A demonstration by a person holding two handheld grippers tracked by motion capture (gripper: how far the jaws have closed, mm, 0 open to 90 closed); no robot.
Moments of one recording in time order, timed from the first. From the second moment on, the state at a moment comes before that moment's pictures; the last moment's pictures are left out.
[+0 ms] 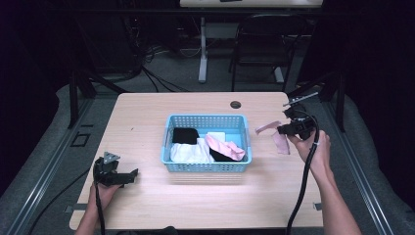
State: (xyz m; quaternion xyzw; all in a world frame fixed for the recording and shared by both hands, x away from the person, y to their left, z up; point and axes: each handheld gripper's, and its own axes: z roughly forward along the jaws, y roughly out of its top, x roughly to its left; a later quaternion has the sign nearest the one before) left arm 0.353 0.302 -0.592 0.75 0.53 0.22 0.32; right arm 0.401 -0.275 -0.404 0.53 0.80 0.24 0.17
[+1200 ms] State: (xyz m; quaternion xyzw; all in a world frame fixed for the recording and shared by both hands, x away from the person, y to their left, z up) left arm 0.353 0.302 -0.593 0.75 0.53 0.22 0.32; right arm 0.411 -0.292 -0.467 0.54 0.81 0.23 0.09
